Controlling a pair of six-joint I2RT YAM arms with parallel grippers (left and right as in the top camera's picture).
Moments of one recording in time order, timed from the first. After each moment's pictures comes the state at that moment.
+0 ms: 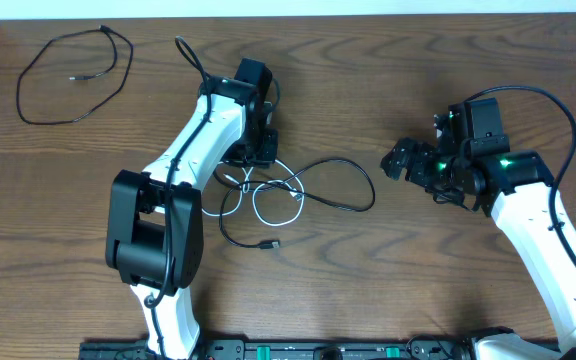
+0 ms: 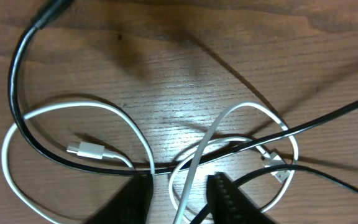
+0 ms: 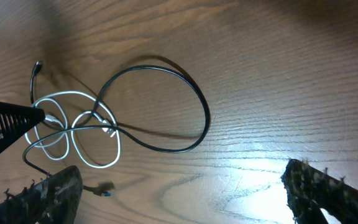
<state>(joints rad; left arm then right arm) -0.30 2.00 1.54 -1.07 0.07 -0.19 0.19 1.39 1.06 -0.79 -0.29 0.59</state>
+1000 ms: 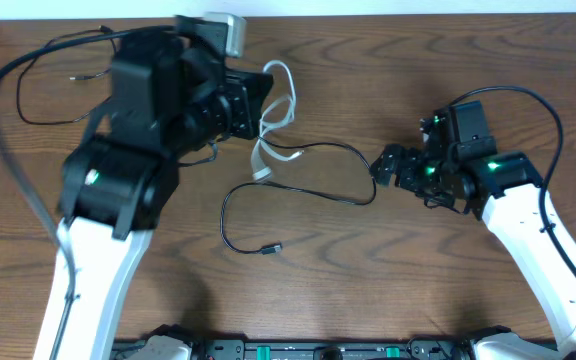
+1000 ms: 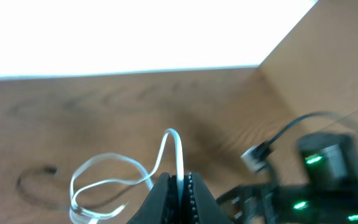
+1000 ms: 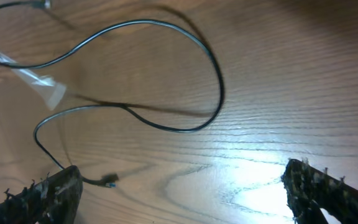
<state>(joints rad) -0.30 1.28 1.62 -0.78 0.37 -0.29 0.27 1.39 1.06 -0.80 -0.29 0.59</state>
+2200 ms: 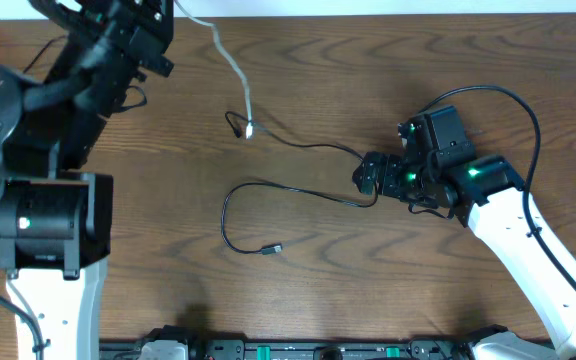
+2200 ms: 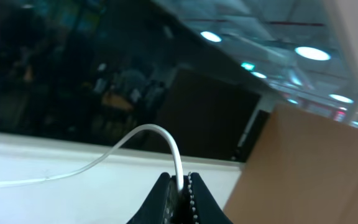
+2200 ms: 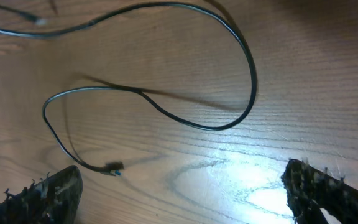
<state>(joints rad) -0.05 1.19 1.61 -0.07 0.50 -0.62 0.36 1.39 1.06 -0.78 -0.27 0.59</state>
